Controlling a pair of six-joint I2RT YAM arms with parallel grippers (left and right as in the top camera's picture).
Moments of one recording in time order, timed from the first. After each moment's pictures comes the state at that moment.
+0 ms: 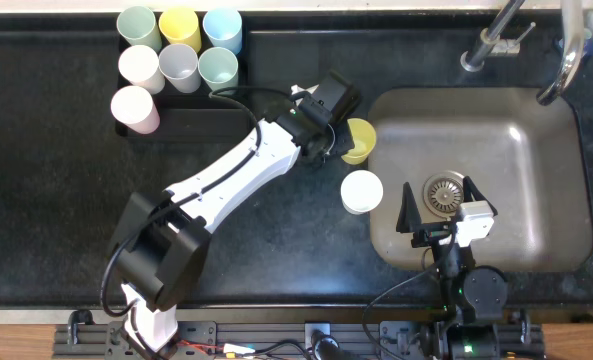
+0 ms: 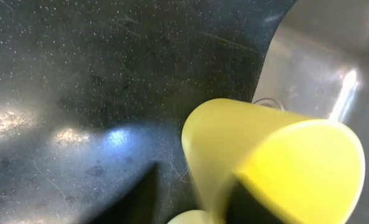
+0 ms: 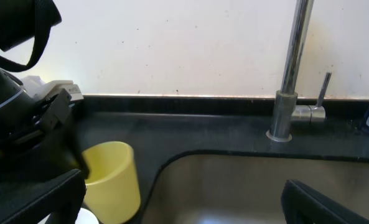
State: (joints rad) left arm -0.71 1.99 1.56 -0.70 0.06 -1.00; right arm 0.06 0.01 0.02 -0.01 -0.08 0.07
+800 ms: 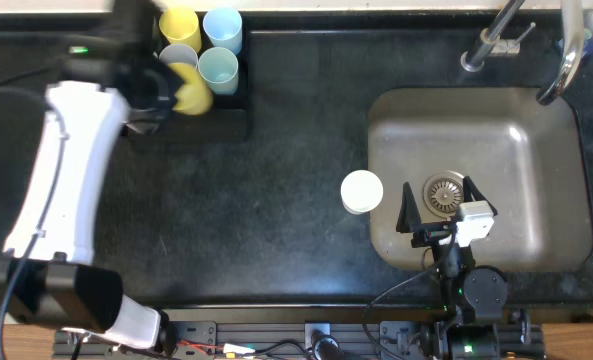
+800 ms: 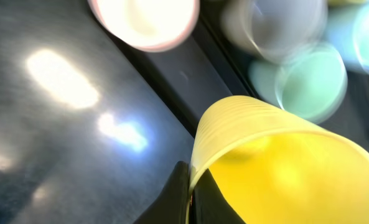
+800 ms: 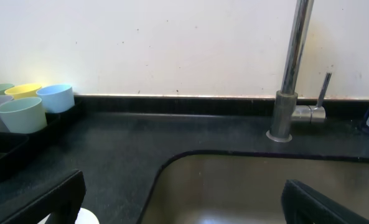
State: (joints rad) left arm -0.09 1.73 1.75 -1.29 -0.04 -1.02; right arm 0.06 0.01 0.02 -0.01 -0.08 0.07
